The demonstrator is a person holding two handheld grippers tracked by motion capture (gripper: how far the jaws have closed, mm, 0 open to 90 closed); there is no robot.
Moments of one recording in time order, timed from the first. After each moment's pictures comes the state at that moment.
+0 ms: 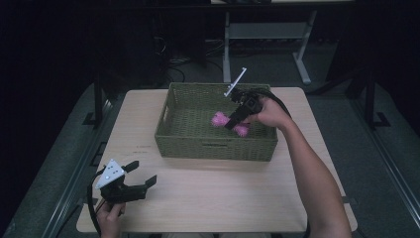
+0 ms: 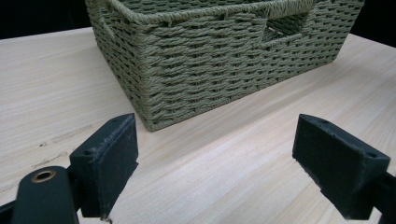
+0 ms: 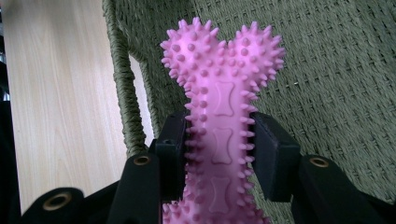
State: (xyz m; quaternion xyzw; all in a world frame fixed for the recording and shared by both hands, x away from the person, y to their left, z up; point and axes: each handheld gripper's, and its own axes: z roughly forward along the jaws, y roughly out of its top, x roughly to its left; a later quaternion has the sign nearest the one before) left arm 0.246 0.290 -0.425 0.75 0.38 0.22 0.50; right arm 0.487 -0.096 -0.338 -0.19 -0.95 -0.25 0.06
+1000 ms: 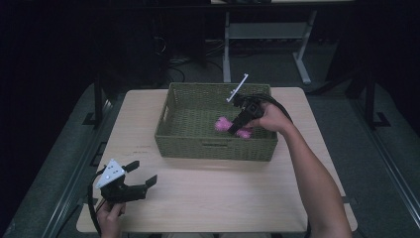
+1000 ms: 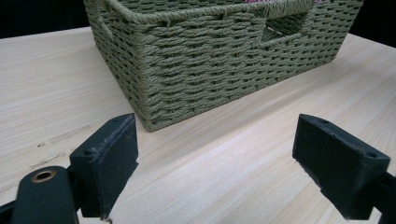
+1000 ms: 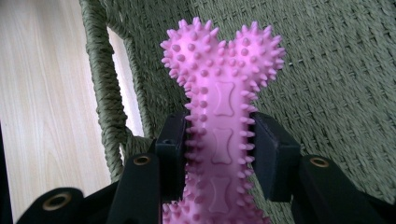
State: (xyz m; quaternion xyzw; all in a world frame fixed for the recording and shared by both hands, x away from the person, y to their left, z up) left arm 0.246 0.290 -0.426 0.75 0.38 0.22 0.50; right arm 0.486 -0.103 -0.358 -0.21 -0.95 -0.24 0.07
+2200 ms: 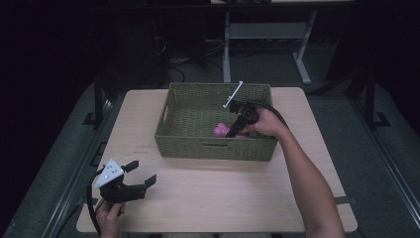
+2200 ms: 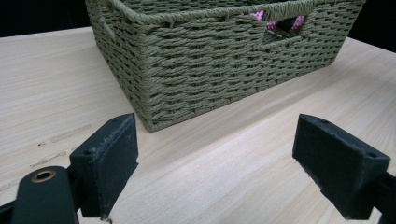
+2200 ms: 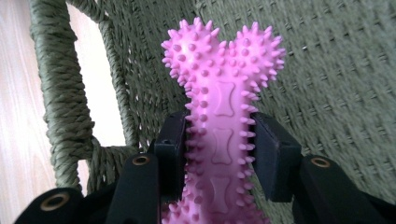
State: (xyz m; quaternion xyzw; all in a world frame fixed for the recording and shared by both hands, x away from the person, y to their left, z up) left arm 0.247 0.292 -0.426 0.74 0.39 0.21 0.50; right arm 0.489 -0.093 -0.385 -0.22 -0.95 -0.21 0.09
